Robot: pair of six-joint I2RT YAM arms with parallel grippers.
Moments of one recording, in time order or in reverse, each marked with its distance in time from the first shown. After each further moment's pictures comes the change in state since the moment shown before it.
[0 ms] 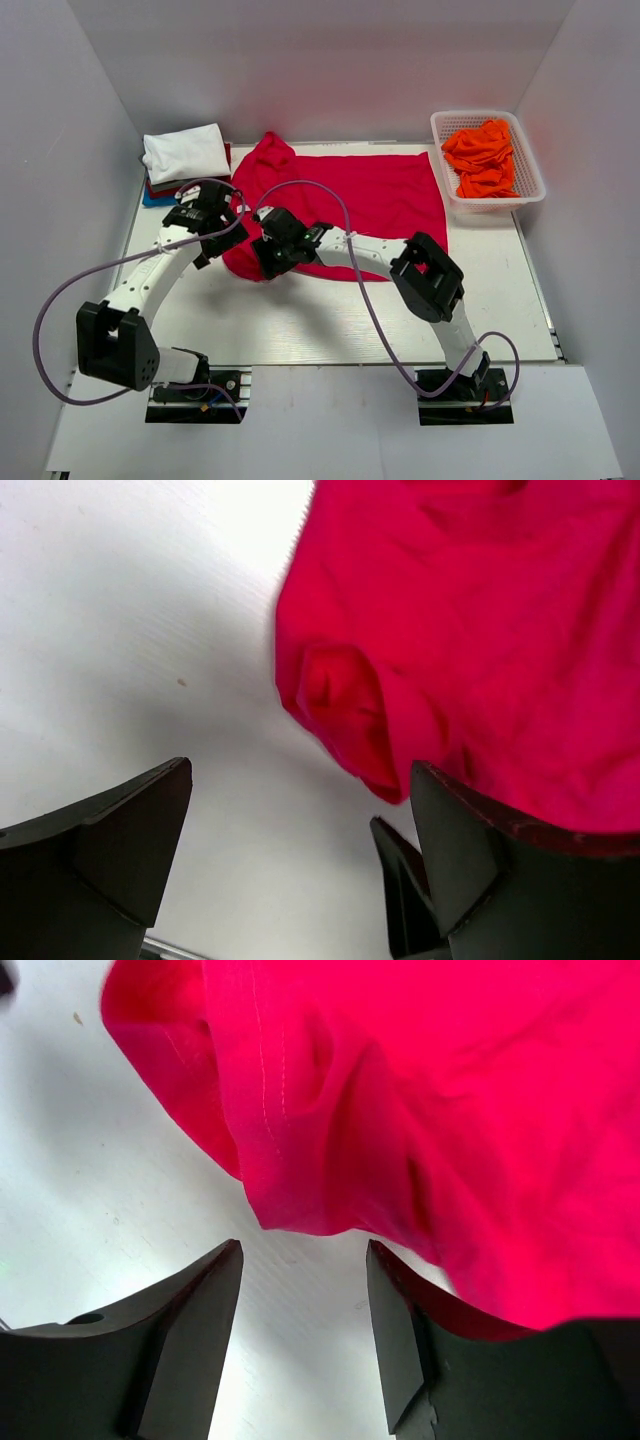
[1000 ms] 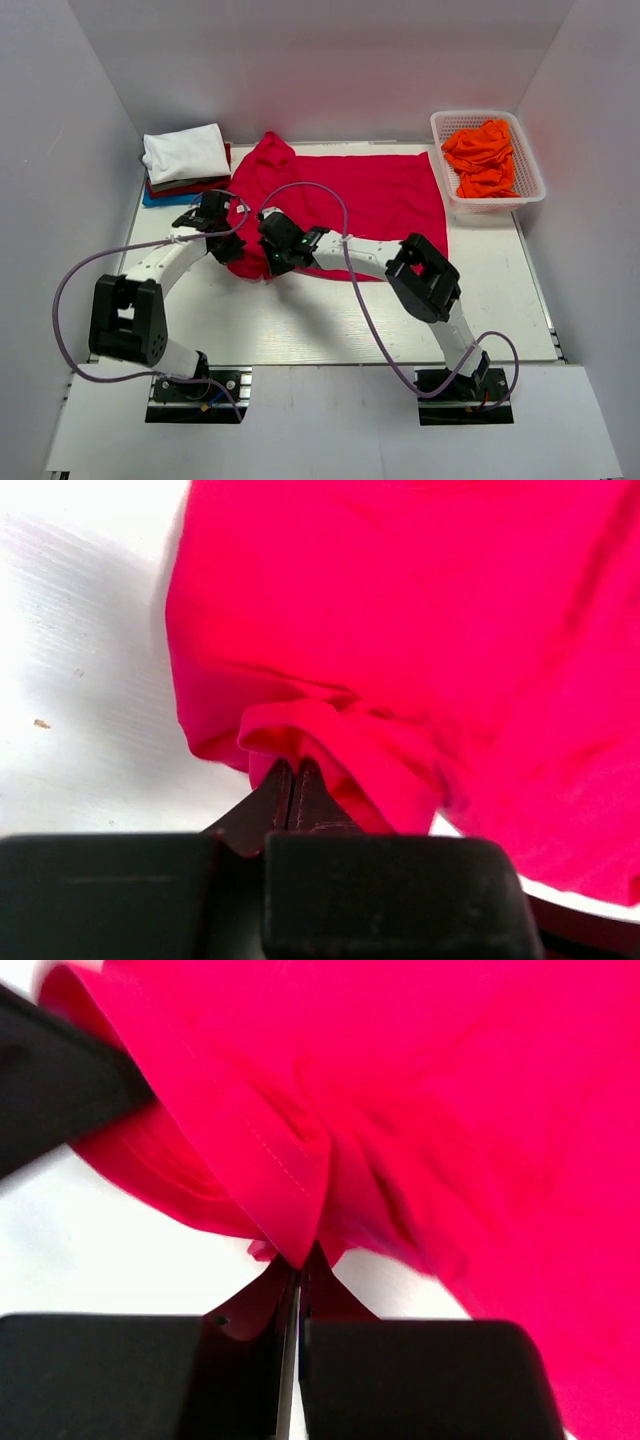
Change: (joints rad) left arm 0.076 0.159 -0.146 0.300 0.258 0.000; right arm 0.019 0.042 -0.002 0.049 0.116 0.171
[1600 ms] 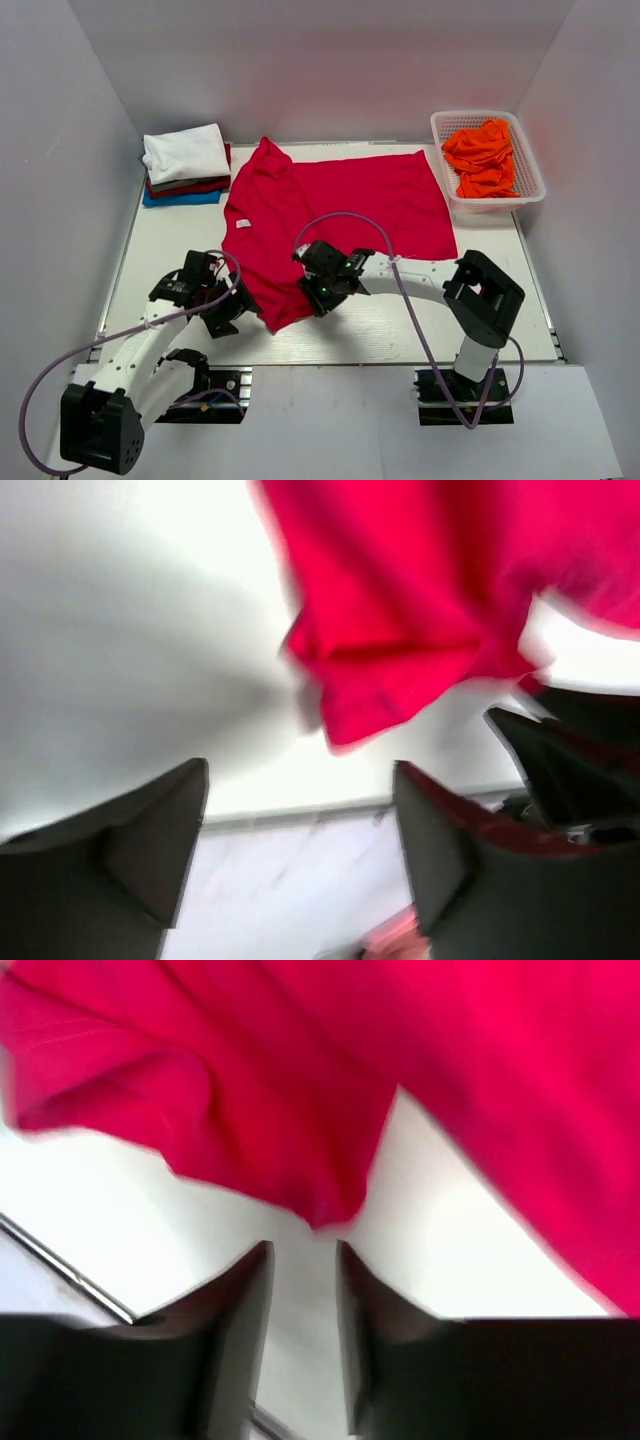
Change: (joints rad) left arm -0.028 -0.576 -0.423 -0.177 0.357 0.026; right arm 0.012 -0.383 -0.460 -0.156 -0.124 -0.193
